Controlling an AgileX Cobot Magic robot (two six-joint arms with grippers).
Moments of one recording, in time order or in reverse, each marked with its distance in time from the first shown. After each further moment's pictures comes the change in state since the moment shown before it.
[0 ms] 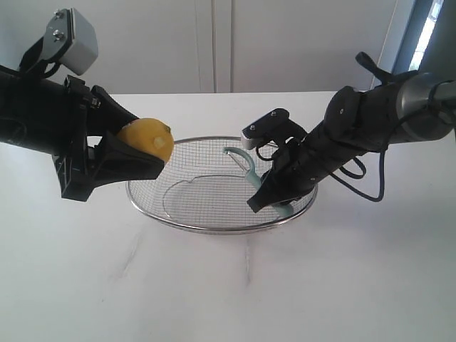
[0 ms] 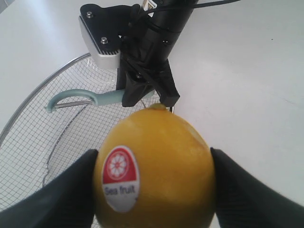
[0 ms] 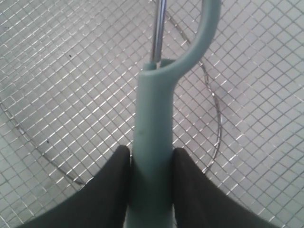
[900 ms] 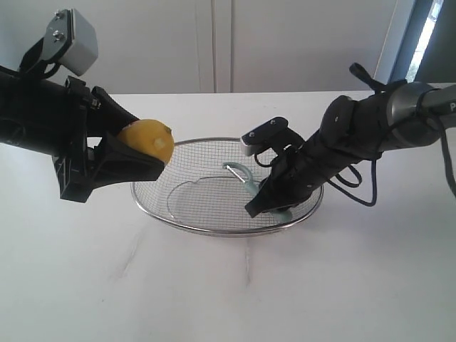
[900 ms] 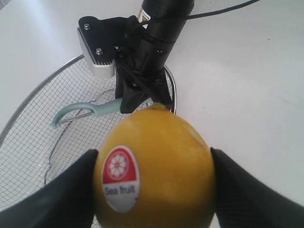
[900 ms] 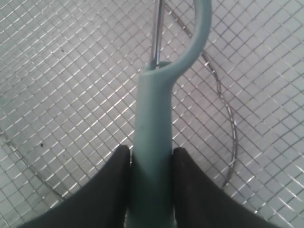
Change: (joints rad) left arm 0.000 0.000 0.000 0.000 0.010 0.000; right arm 0.000 0.045 0.000 0.037 -0.015 0.000
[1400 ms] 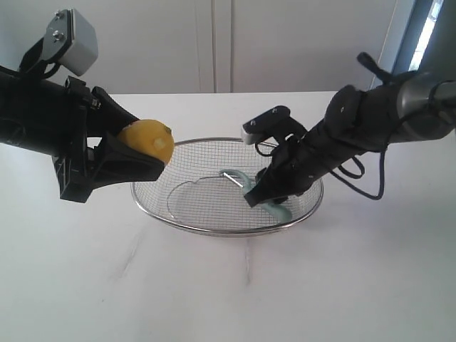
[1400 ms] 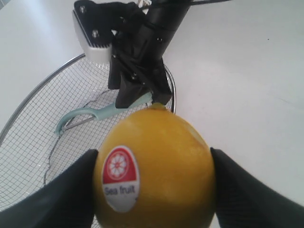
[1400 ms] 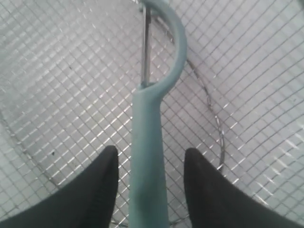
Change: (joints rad) left arm 0.000 0.000 0.000 0.000 0.000 0.000; right arm 0.000 -0.064 0.000 0.006 0.001 0.000
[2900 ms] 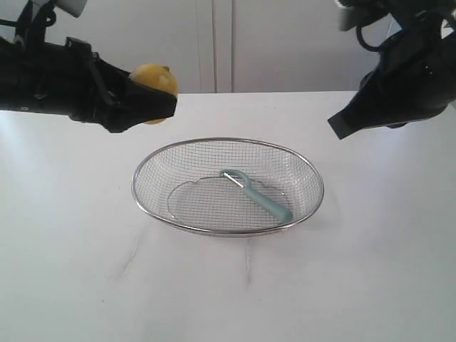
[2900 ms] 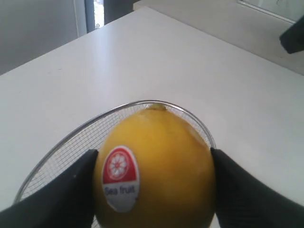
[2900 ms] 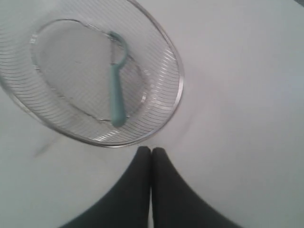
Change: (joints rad) left arm -0.042 0.022 -0.024 -0.237 -0.231 -0.128; right arm 0.000 -0.648 0.000 -0.541 0.446 0.570
